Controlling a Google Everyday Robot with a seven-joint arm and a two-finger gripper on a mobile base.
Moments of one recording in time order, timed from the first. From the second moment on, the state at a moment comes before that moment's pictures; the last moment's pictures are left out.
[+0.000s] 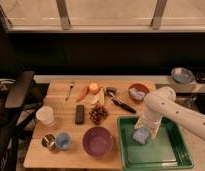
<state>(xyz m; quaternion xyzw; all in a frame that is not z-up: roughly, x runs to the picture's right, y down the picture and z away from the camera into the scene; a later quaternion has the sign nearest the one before) 0.238 0.233 0.765 -0.32 -0.20 -0.42 0.83</state>
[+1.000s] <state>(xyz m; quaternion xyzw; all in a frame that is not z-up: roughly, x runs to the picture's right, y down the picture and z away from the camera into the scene) 0.253 0.259 0.789 -0.32 -0.26 -0.38 0.83</state>
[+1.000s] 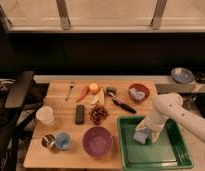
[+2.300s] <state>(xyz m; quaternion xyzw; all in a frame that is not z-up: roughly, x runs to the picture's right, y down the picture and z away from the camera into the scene) 0.285 0.167 0.703 -0.29 -0.14 -0.30 0.90</state>
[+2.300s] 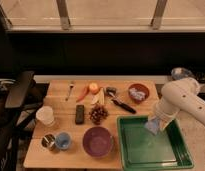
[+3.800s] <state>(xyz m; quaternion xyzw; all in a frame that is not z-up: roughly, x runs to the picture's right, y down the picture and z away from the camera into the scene) 0.295 0.251 0.761 -0.32 -0.24 -0.18 0.90</state>
